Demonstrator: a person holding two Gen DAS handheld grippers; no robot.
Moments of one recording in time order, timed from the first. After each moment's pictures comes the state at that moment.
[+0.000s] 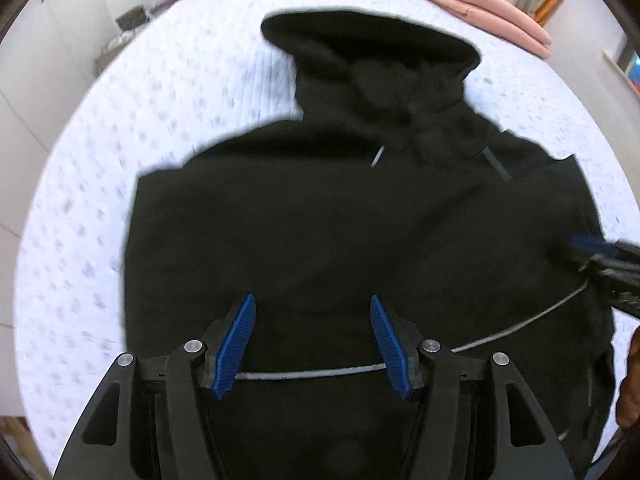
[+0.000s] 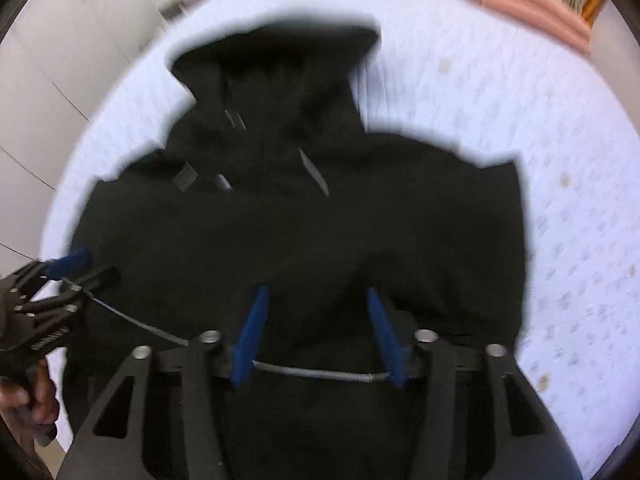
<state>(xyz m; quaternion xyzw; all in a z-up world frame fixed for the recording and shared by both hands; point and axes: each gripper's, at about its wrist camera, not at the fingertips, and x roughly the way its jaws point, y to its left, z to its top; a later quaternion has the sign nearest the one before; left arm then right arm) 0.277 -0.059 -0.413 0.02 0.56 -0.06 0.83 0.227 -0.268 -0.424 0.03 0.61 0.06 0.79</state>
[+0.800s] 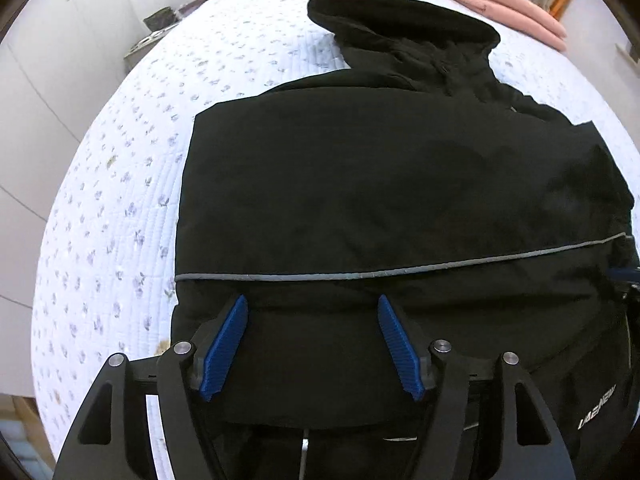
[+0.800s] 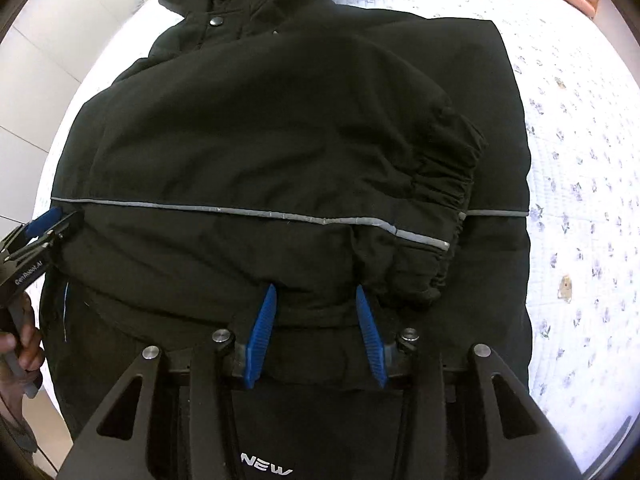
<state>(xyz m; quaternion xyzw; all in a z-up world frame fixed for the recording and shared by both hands) 0.230 -0.034 -0.422 0.05 0.55 -0.02 0.83 0.165 -0.300 -0.430 0.04 0.64 0.09 0.76</state>
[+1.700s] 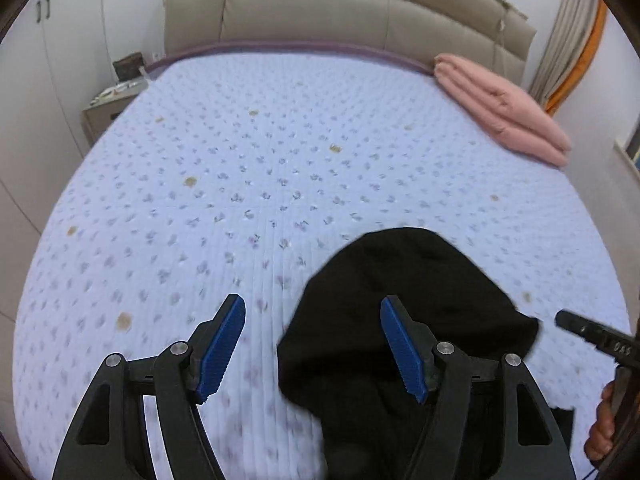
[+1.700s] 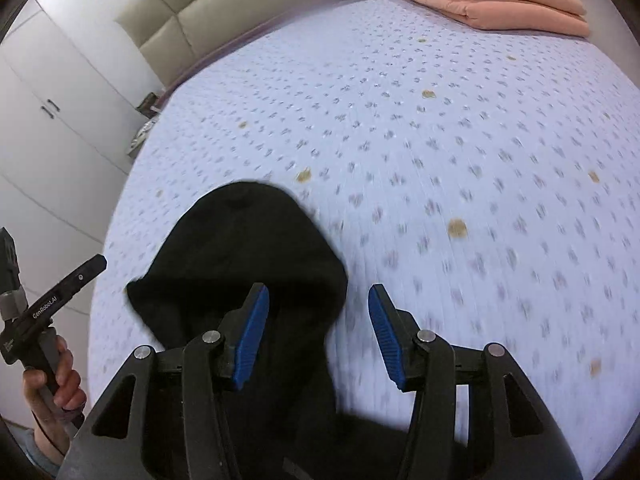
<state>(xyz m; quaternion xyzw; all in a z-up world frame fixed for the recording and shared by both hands) 0.593 -0.041 -0.348 -0.03 0.47 -0.07 0.88 0.514 -0.351 -0.376 0.17 0.51 0.07 0.84</state>
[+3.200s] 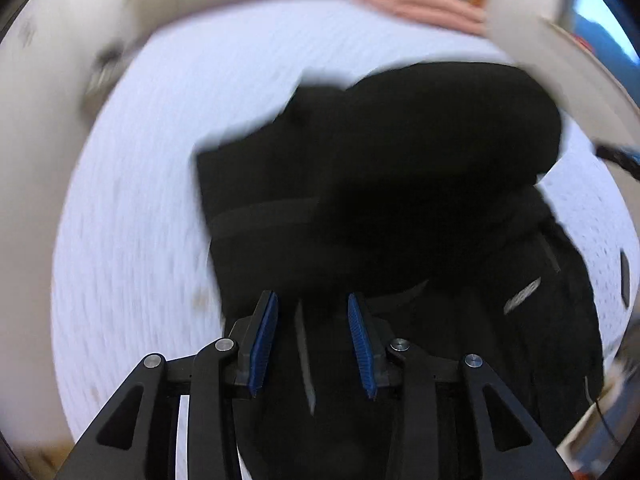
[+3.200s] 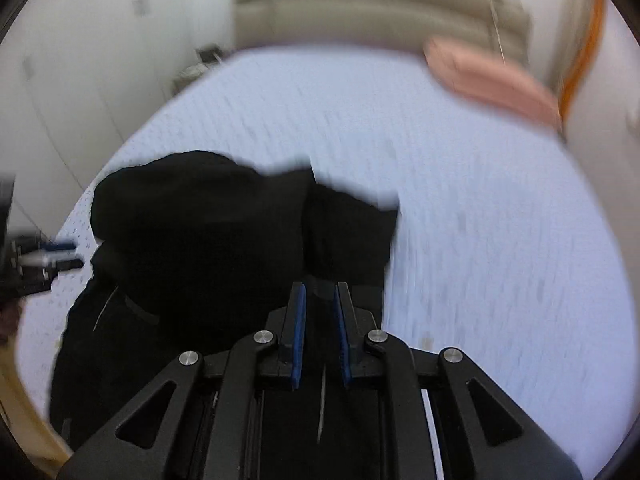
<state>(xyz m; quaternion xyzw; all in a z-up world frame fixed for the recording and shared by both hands) 0.141 0.009 -0.349 0.06 0.55 -0.11 0.82 0.082 -0.374 -0.285 0.02 0.50 0.09 0.86</state>
